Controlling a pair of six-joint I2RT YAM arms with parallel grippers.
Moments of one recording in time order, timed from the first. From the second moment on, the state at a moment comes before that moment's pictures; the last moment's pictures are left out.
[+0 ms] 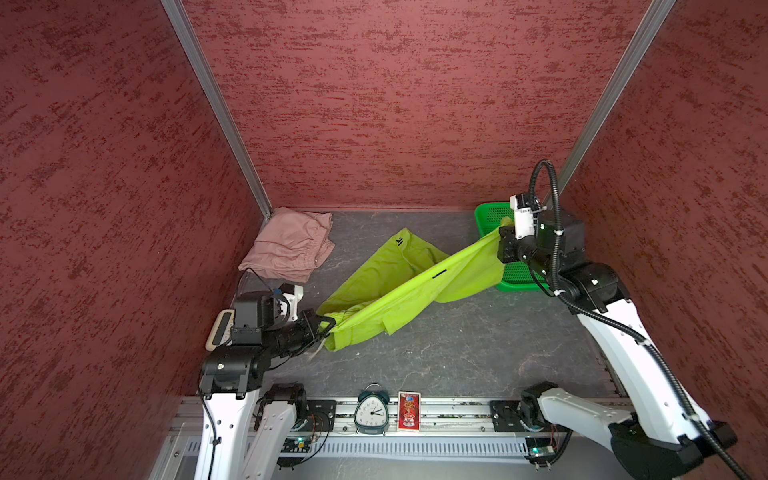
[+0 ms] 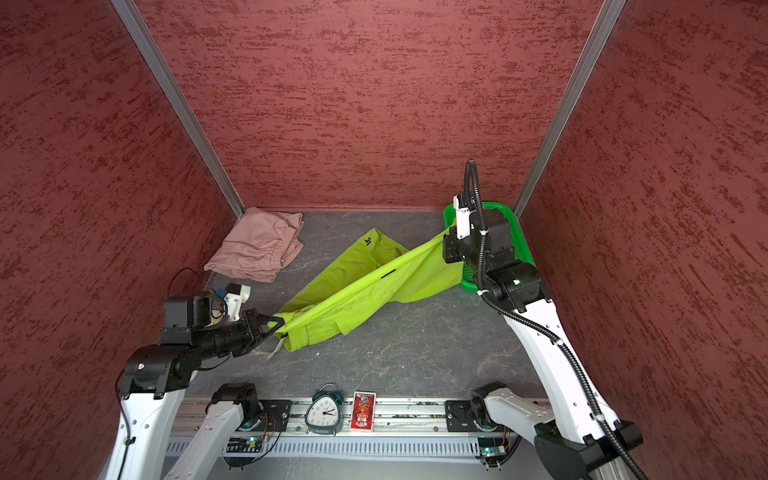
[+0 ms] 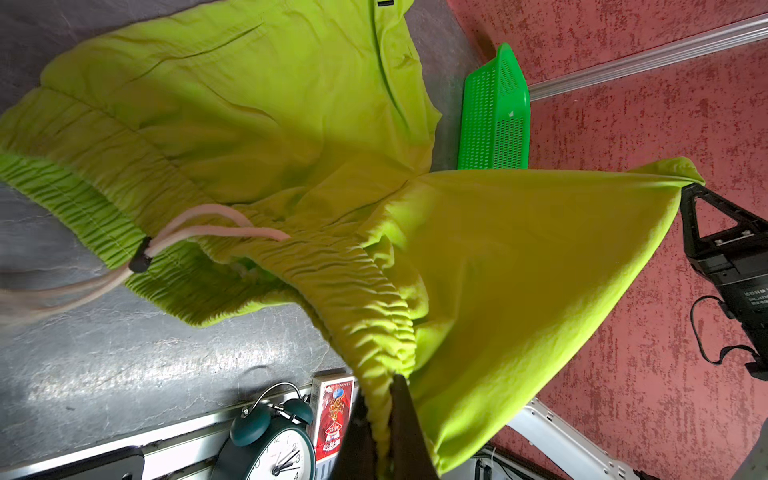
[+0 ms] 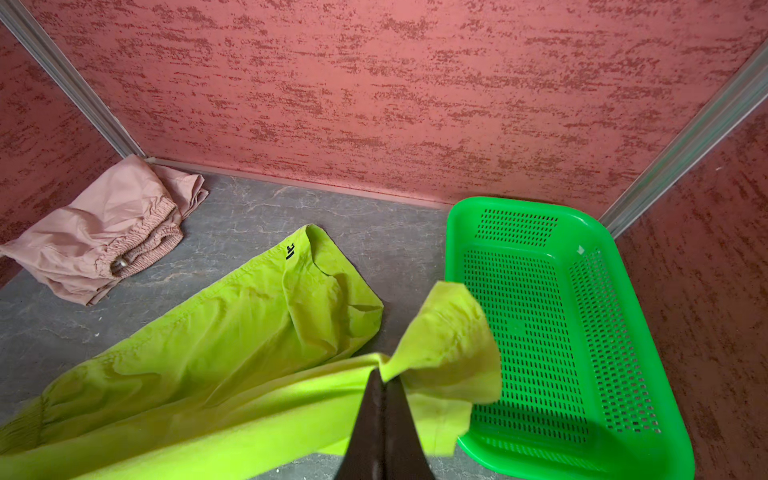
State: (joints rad) left arm 0.01 0.60 0.93 -1.19 0.64 -0.63; right arm 0.33 1.13 1.41 -0.74 0.12 0.08
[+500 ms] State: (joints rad) left arm 0.20 0.63 0.79 -1.14 0.68 -0.64; right arm 0.34 1.64 1.64 -0.64 0.00 -0.02
